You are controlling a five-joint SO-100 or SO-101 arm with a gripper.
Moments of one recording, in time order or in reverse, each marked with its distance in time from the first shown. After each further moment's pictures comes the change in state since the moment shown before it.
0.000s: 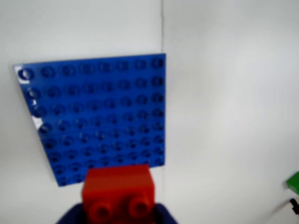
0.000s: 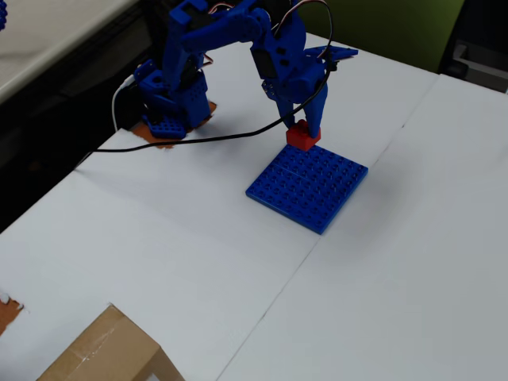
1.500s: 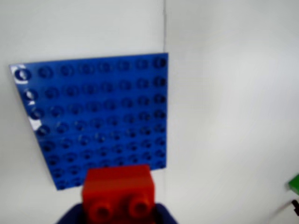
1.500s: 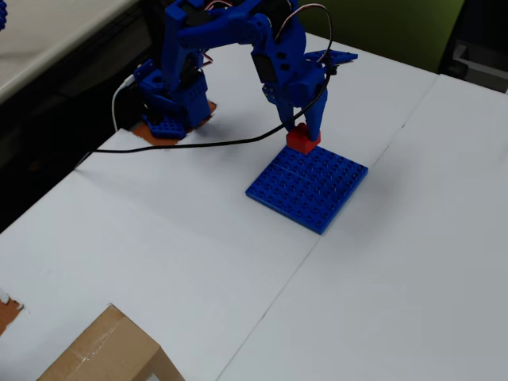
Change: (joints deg) arm -0.1 3.1 7.9 -4.8 0.0
